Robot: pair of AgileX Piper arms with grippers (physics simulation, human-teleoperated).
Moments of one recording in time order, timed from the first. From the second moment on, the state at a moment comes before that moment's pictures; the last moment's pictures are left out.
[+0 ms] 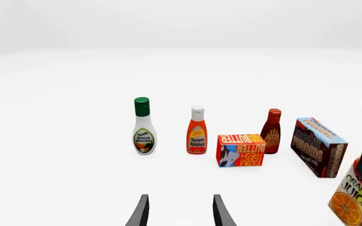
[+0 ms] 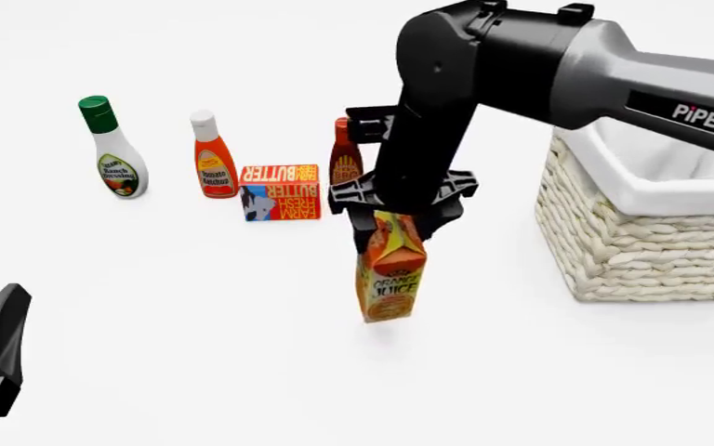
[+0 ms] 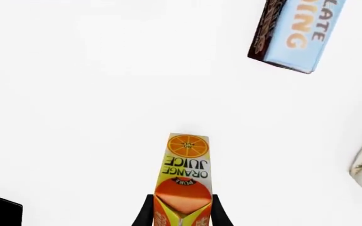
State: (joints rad) left arm 0.00 0.00 0.00 0.00 0.00; right arm 0.71 1.82 -1.62 1.22 0.41
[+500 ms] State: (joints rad) left arm 0.00 0.00 0.00 0.00 0.00; right arm 0.64 1.77 -1.65 1.22 0.25
